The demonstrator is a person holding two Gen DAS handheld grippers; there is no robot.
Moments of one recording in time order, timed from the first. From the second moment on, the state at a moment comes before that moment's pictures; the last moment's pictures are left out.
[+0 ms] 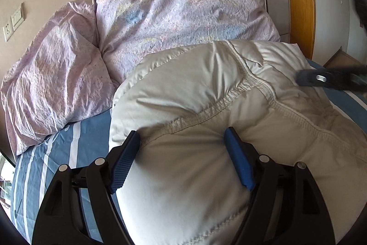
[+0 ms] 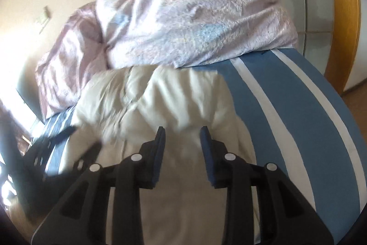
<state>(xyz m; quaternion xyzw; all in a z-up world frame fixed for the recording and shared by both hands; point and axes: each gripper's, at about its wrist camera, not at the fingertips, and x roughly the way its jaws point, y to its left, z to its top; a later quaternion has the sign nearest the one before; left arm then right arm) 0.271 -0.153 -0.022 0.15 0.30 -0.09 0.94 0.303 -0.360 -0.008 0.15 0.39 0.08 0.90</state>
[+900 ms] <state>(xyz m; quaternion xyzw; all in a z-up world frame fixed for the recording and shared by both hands) 0.273 -0.162 -0.022 0.16 0.30 -0.07 0.94 0.254 -0.355 -0.058 0.12 0.39 0.09 0.91</state>
